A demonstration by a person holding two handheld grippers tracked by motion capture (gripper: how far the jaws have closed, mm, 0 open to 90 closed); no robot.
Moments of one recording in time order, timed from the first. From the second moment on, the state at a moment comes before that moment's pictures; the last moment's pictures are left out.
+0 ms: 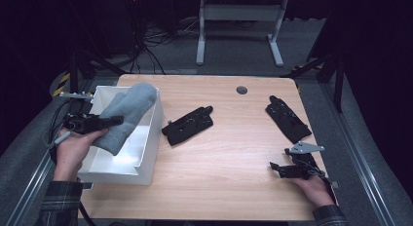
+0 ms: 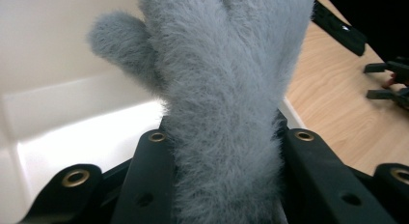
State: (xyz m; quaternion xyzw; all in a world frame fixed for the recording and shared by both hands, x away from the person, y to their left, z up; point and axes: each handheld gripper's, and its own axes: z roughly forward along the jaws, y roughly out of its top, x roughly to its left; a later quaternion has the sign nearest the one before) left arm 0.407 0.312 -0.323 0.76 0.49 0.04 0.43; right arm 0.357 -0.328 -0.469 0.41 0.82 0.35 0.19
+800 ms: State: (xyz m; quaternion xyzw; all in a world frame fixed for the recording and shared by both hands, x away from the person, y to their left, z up) left arm 0.435 0.310 -0.404 0.74 0.57 0.01 0.37; right arm 0.358 -0.328 -0.469 0.41 0.82 0.35 0.19
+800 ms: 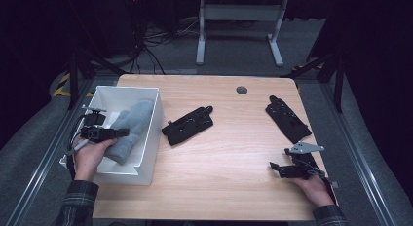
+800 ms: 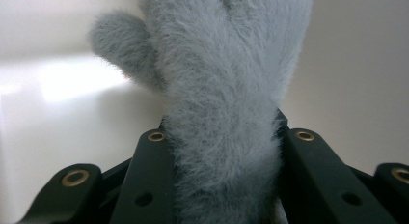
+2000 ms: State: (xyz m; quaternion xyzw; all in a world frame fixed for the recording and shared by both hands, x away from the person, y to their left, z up) left arm 0.425 0.270 -0.331 0.77 0.50 0.08 0.39; right arm 0.358 -0.328 -0.469 0.41 0.82 0.35 0.19
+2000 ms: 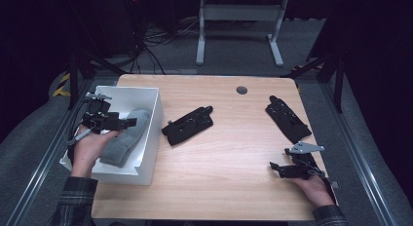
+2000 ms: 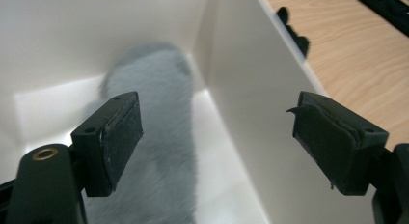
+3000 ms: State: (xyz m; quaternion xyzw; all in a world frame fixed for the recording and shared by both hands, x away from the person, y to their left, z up) left arm 0.401 0.120 -0.323 0.84 0.33 0.04 0.42; right arm 0.358 -0.328 -0.469 0.41 0.82 0.35 0.19
